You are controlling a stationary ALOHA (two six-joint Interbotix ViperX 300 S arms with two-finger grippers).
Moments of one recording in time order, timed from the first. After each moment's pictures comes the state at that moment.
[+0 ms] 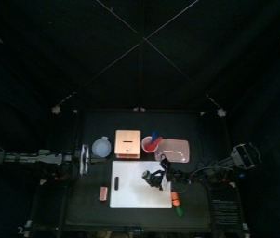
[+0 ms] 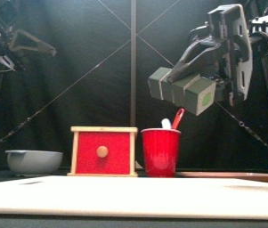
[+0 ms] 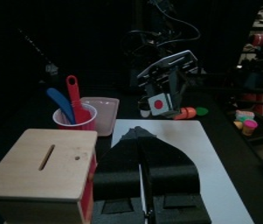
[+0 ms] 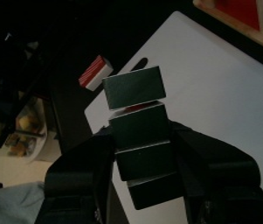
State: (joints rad) left arm 0.06 -0.95 1.28 0.00 -0.31 0.00; right arm 0.34 -0.15 0.89 0.99 -0.51 0.02
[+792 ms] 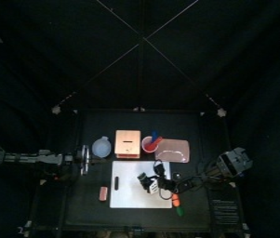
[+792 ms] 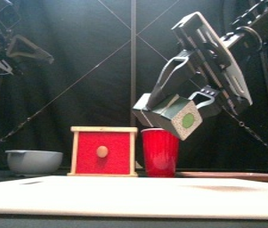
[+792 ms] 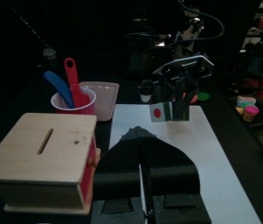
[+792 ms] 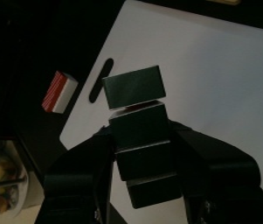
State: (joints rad) left arm 0.06 -0.95 1.29 0.00 -0.24 0.00; right arm 0.42 0.07 0.66 1.65 -0.67 -0.31
